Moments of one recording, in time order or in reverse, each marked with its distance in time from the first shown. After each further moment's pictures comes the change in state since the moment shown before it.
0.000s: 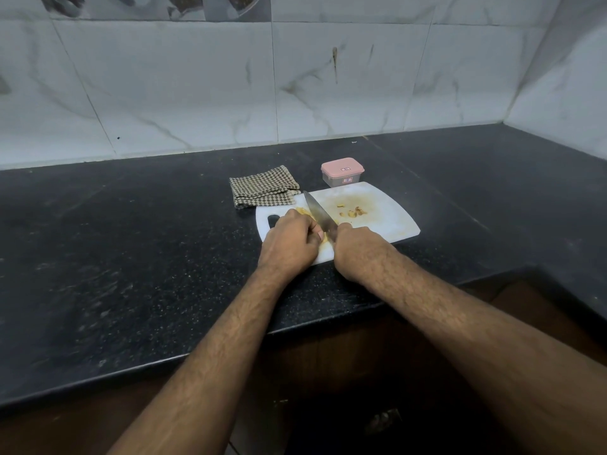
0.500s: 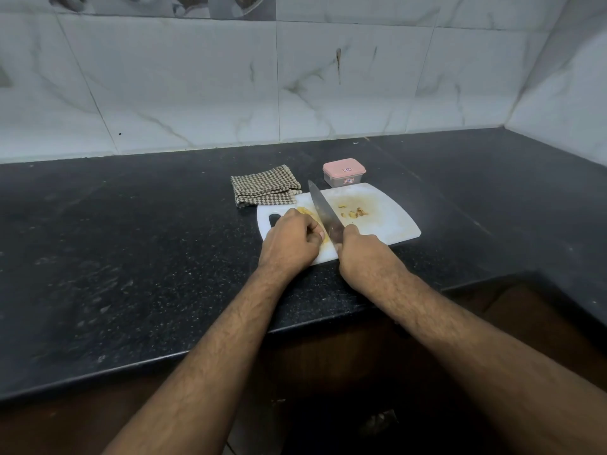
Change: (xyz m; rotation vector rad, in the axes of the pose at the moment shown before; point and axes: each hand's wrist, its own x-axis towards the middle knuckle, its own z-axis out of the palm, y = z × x) left_hand 0.000 0.001 -0.001 -0.044 0.024 -0.051; right_hand -0.002 0.011 0.016 0.071 0.094 -0.044
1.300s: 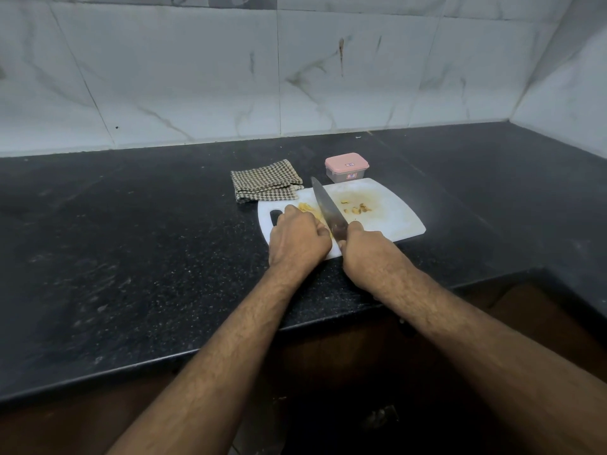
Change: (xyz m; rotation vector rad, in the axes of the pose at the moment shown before) left_hand 0.001 0.012 0.009 0.142 0.050 -0.107; right_hand 0.004 0.000 0.000 -0.018 -0.009 0.006
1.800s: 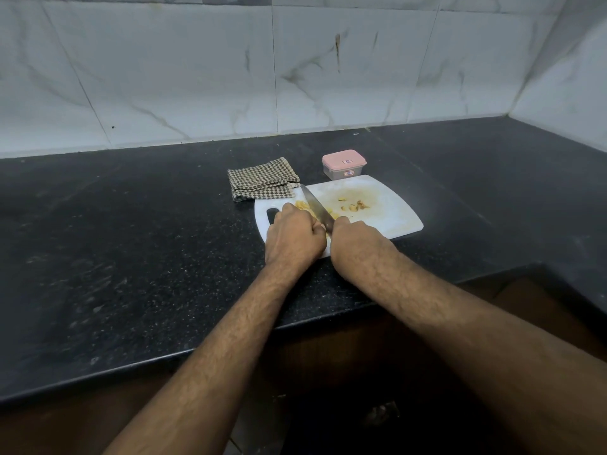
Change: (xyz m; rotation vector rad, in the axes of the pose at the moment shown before) left_hand 0.001 -0.001 0.000 -0.001 -0.027 0.008; right_hand 0.000 -0.017 -0.011 -0.052 -0.052 0.019
